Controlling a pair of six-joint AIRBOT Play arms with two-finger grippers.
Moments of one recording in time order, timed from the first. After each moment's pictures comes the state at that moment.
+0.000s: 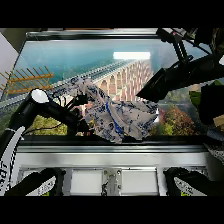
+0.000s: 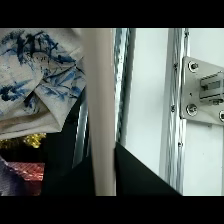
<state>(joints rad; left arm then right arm) -0.15 -1.18 0.93 0.84 -1.54 -0.30 0.18 -1.18 1.60 -0.92 1.55 1.03</state>
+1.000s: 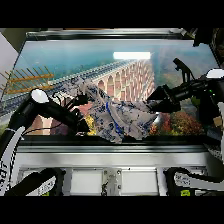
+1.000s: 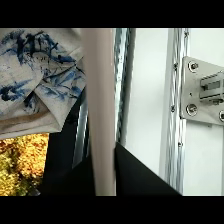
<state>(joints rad) -0.15 -1.18 0.93 0.84 -1.54 -0.30 -0.17 -1.42 1.26 -0.44 1.82 0.16</state>
